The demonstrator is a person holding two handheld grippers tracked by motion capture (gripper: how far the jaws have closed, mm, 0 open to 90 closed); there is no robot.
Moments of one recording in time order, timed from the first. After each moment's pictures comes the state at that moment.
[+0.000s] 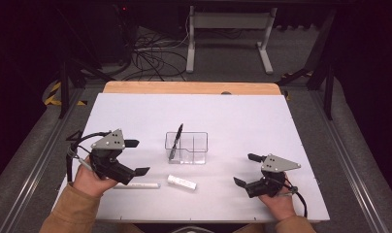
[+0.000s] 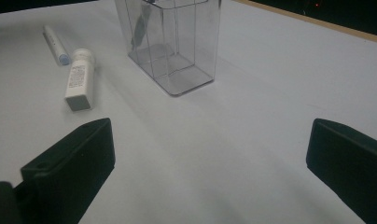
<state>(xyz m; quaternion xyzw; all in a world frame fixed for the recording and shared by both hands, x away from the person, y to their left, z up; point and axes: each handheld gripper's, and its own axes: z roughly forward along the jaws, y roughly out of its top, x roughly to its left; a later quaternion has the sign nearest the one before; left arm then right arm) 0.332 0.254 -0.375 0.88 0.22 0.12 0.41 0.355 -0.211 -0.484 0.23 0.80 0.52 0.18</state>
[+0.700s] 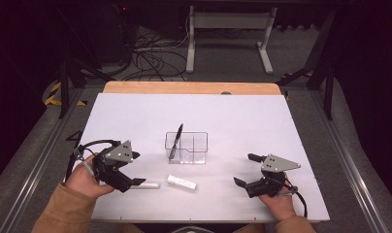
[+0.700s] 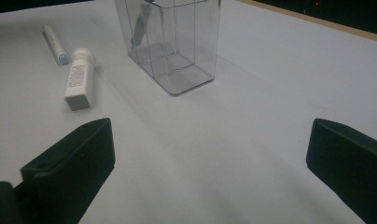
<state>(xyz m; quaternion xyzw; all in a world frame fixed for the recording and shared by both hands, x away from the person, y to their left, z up) 0.330 0.245 -0.389 0.94 0.16 0.11 0.28 0.356 -0.212 -0.484 0.23 0.80 0.52 0.18</state>
